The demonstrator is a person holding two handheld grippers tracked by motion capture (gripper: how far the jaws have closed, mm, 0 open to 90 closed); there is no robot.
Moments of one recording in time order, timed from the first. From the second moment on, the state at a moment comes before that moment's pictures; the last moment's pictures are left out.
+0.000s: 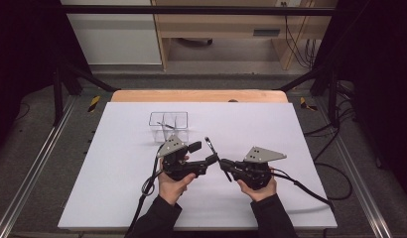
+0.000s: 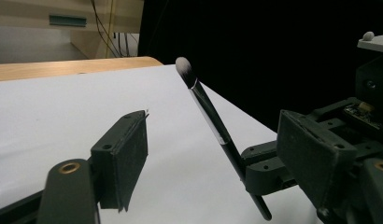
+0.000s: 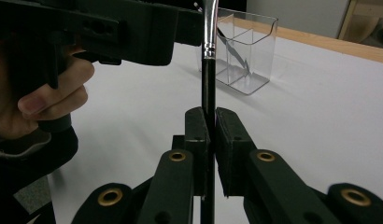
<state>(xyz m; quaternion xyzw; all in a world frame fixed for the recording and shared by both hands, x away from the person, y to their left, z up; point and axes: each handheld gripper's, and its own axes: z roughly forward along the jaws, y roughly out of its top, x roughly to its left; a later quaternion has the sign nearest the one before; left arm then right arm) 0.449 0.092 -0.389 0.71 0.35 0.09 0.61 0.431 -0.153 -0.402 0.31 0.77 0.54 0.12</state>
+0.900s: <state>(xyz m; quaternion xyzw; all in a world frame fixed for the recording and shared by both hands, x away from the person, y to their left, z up) 0.454 0.082 -0.398 0.68 0.37 0.04 0.63 0.431 -0.150 -0.404 0.31 0.77 0.55 0.12</state>
